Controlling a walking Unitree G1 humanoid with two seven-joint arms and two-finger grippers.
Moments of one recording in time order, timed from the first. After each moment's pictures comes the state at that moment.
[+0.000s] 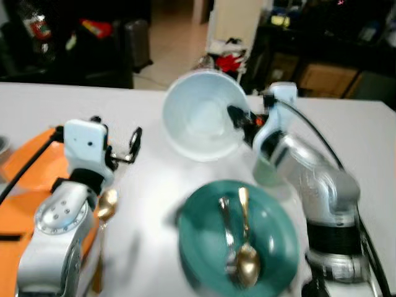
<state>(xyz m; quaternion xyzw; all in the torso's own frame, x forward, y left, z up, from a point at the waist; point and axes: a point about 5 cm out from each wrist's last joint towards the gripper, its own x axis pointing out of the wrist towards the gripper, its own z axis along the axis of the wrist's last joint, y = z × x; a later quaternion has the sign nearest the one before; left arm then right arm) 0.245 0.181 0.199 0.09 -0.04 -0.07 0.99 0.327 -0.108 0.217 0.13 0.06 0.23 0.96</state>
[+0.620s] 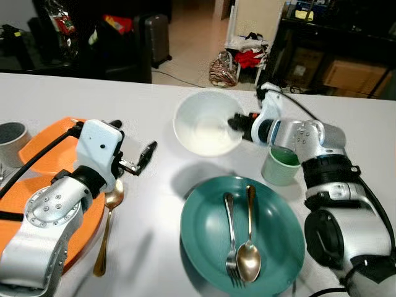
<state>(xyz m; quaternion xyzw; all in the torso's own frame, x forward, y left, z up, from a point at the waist) 0.243 0.184 0.203 0.16 0.01 -0.21 0.96 0.387 -0.120 0.178 0.19 0.30 0.18 0.92</state>
